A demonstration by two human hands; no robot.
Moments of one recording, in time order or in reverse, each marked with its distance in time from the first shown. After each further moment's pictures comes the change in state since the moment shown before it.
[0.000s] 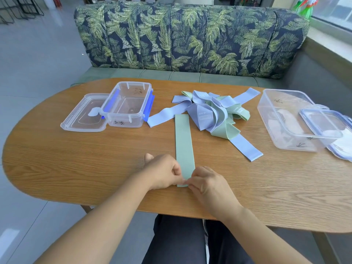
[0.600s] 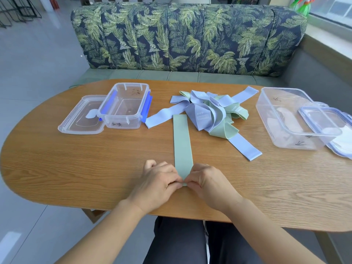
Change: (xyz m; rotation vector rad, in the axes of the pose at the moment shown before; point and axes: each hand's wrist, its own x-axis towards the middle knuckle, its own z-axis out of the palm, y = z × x) left_hand -0.021 -0.020 0.033 0.010 0.450 0.424; right_hand 0.016 0.006 -0.013 0.150 -0.272 0.111
